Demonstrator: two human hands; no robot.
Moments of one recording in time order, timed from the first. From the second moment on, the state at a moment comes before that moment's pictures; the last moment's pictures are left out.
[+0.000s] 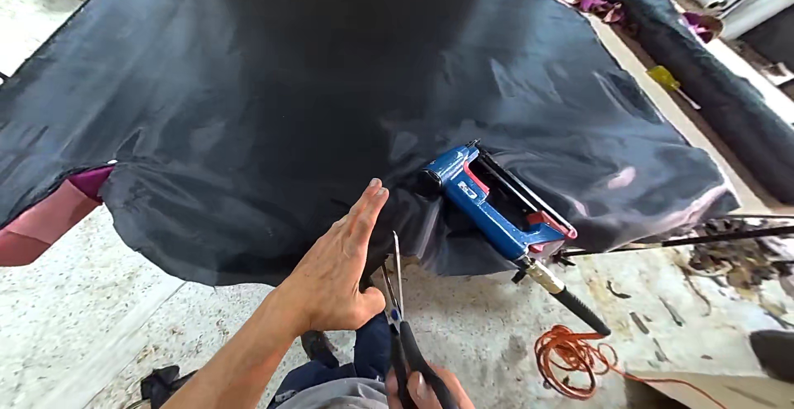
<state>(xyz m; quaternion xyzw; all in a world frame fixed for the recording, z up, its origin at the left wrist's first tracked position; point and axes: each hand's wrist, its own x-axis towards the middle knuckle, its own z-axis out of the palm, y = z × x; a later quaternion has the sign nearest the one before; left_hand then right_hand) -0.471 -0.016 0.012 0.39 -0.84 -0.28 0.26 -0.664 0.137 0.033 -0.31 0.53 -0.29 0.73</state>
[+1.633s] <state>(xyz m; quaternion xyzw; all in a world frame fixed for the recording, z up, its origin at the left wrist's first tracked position) -0.493 0.005 -0.031 0.48 -0.81 -0.06 0.33 -0.811 0.086 0.131 -0.62 0.72 -0.17 0.27</state>
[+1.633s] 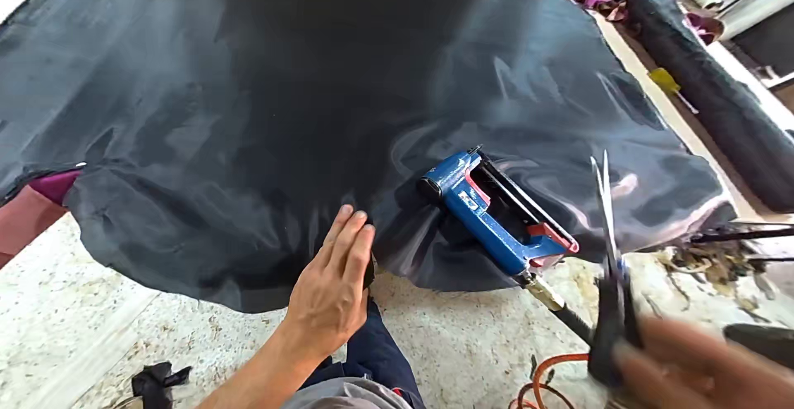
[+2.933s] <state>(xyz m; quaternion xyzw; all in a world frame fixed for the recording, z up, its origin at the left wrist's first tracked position) -0.483 -0.052 0.006 0.58 -0.77 -0.09 0.25 -0.694 -0.093 0.030 -0.86 0.46 -0.13 0.15</state>
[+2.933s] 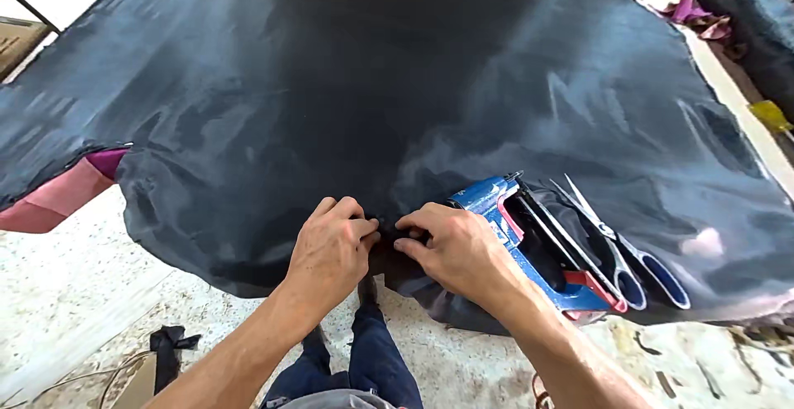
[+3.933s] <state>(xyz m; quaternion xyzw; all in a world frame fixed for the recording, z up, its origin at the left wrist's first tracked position) -0.479 -0.064 0.005 0.42 -0.85 0.08 0.30 -0.697 -0.068 0.025 -0.86 0.47 -0.21 -0.02</state>
